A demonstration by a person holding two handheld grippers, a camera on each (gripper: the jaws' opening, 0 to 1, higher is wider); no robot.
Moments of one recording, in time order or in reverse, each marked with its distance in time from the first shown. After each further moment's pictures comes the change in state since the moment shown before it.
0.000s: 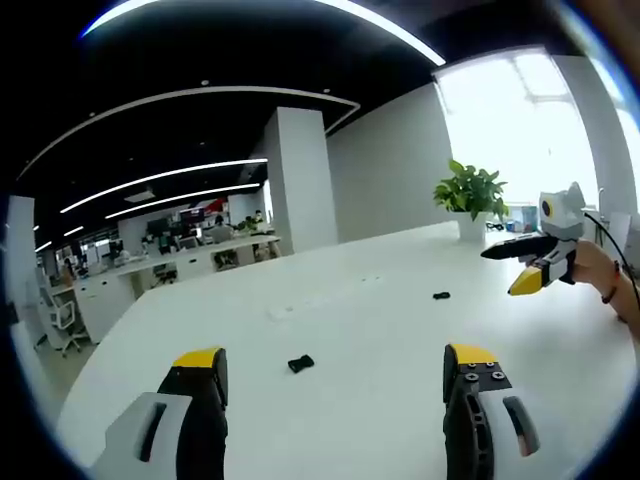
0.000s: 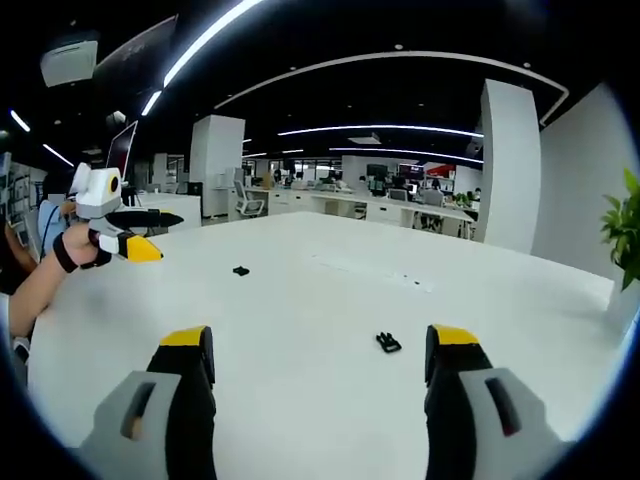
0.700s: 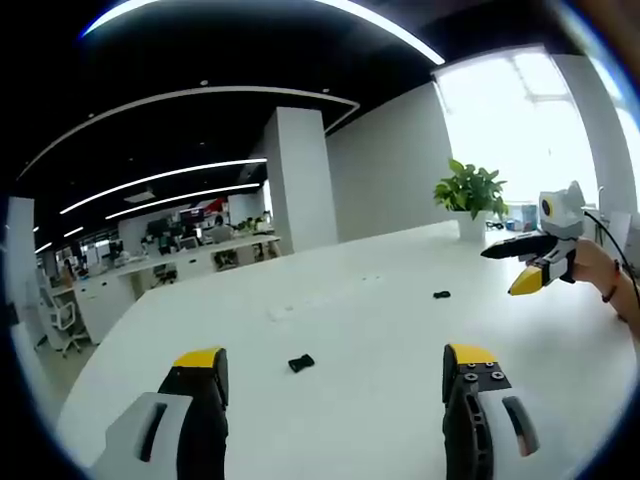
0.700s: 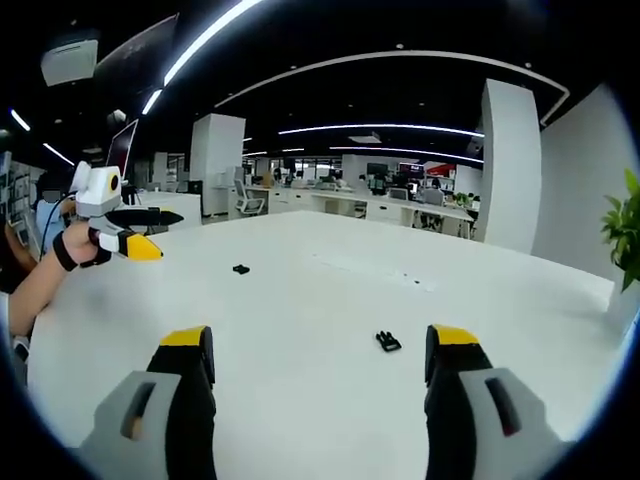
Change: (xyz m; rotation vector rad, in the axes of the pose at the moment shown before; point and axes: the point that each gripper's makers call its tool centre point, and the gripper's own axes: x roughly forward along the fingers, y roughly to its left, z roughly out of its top) left arm 0.000 0.000 -0.001 0.000 0.002 0.002; right arm -0.002 0.004 -0.002 -0.005 0.007 0.002
